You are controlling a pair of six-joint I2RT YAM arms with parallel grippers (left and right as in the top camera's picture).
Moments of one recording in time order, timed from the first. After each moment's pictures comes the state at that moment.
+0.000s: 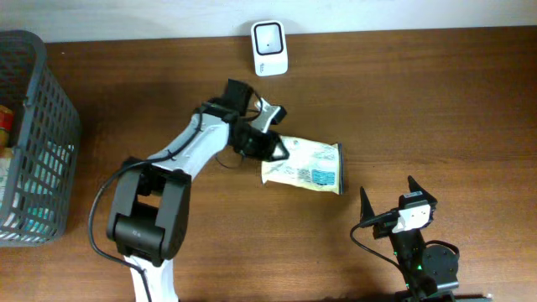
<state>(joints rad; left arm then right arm) -0.37 2.06 1.45 -0.67 0.71 0.00 0.12 0.01 0.01 -0.07 -0.04 -0.08</state>
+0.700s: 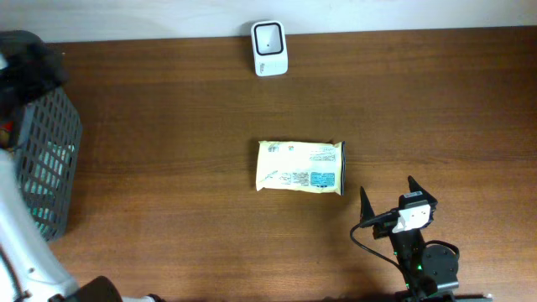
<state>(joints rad) 0.50 1.59 1.93 -0.98 0.29 -0.12 0.12 0.01 0.01 -0.07 -0.04 -0.08</state>
